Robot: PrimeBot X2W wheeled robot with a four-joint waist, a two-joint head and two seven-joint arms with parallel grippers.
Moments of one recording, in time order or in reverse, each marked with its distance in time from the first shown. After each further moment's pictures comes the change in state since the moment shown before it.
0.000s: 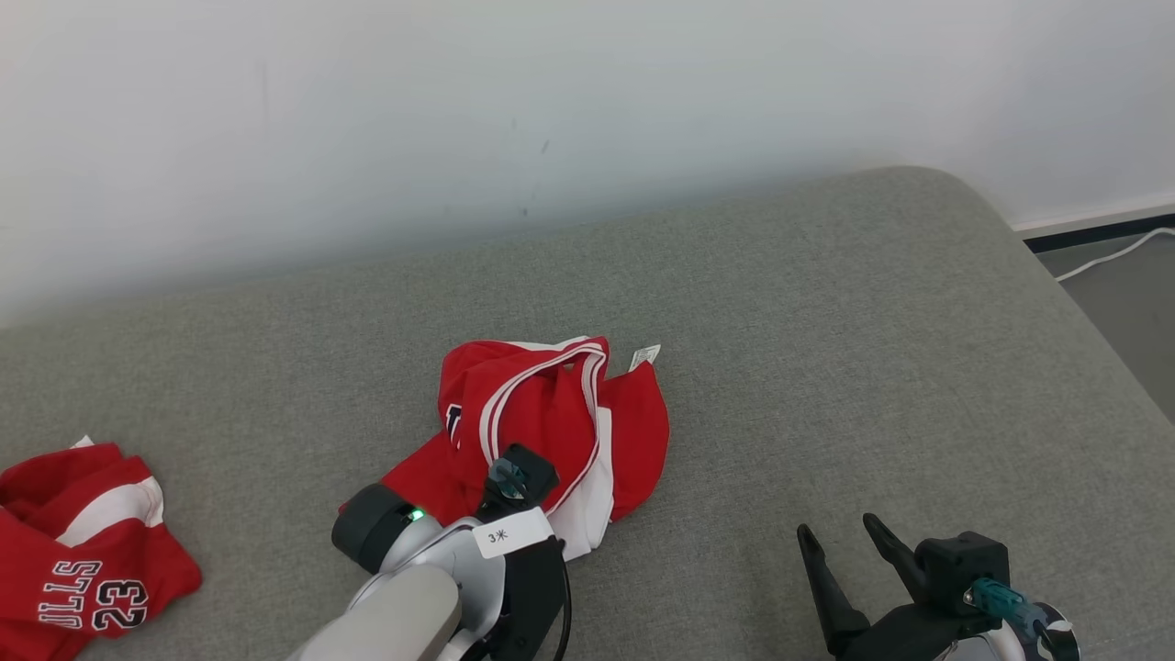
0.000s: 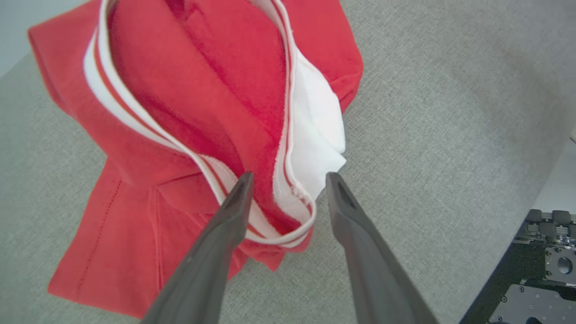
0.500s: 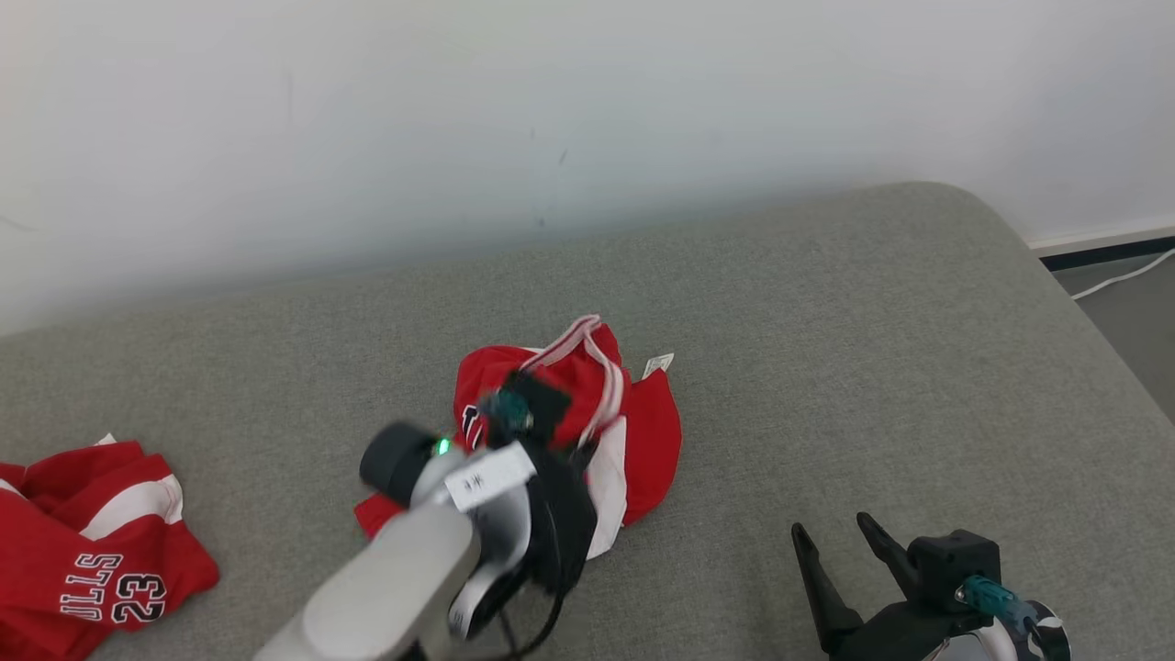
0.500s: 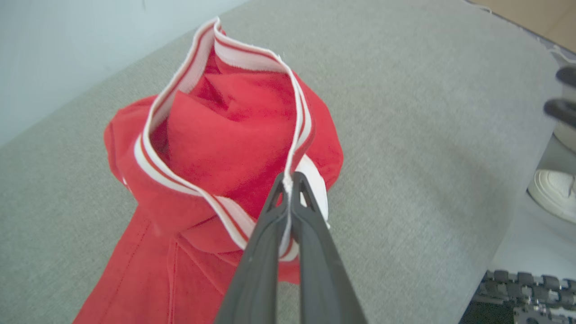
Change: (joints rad) left arm -0.027 -0.029 0.078 -0.076 -0.053 0.012 -0.065; right arm -0.018 0.009 0.006 0.030 0.002 0.000 -0.014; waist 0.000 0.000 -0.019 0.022
